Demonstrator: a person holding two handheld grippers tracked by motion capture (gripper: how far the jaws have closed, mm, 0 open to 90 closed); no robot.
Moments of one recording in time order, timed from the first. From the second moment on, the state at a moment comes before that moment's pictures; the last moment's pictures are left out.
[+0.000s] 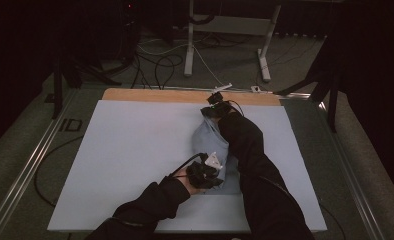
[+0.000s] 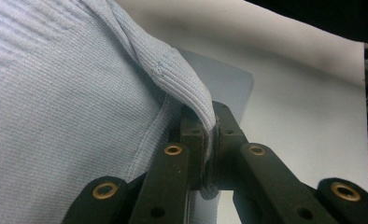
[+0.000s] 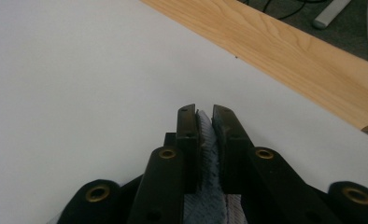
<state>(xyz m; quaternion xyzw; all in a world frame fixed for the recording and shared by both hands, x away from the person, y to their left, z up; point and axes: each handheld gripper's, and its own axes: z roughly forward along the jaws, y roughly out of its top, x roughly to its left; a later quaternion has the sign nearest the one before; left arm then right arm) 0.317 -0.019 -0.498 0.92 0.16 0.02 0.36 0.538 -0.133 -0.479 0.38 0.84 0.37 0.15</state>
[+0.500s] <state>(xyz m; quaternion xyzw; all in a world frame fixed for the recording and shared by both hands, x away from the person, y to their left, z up) 0.321 -0.033 -0.499 0.92 0.17 0.01 0.34 0.533 -0.166 -0.463 0.38 0.82 0.40 0.12</state>
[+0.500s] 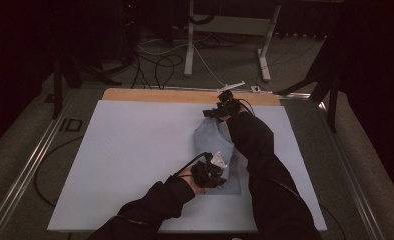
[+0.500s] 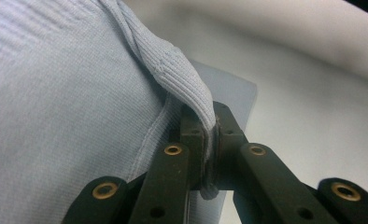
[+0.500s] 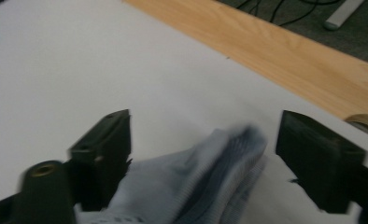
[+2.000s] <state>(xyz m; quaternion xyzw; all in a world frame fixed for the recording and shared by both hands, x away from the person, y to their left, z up) 0.305 -0.035 -0.487 0.89 0.16 -0.04 0.42 0.493 -0.199 -0.454 0.38 0.81 0.44 0.12</state>
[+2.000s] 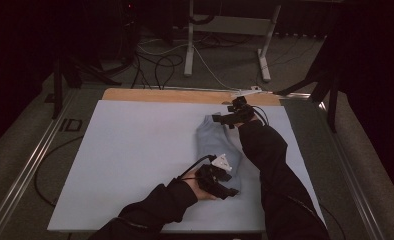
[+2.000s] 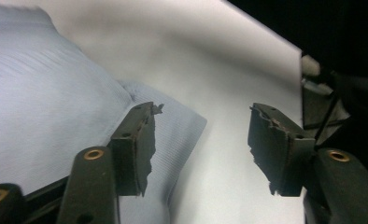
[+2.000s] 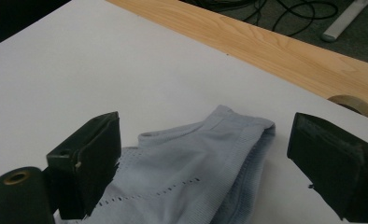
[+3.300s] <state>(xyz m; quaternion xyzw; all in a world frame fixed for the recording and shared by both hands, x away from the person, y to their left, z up) 0.306 0.134 -0.480 0.84 0.24 0.07 0.48 0.480 -0.201 -0.464 0.36 0.82 0.42 0.13</state>
